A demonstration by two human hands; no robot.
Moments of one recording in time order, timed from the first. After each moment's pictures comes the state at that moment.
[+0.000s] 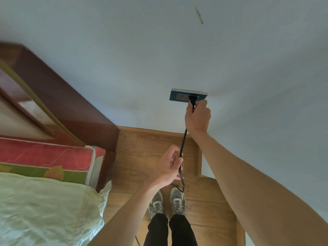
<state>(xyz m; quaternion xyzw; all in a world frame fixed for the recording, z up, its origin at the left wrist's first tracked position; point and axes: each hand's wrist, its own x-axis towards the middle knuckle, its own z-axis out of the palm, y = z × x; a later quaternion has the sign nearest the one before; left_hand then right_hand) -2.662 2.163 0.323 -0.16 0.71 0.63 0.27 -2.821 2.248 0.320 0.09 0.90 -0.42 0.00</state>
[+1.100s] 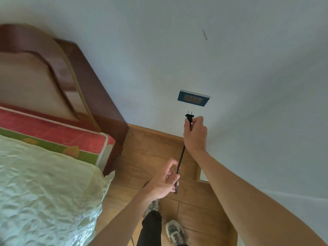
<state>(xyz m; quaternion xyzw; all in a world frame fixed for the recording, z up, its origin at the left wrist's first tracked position) -2.572 2.174 0.352 -0.13 0.72 0.63 0.26 -2.729 2.261 0.365 0.00 0.89 -0.44 0.06</state>
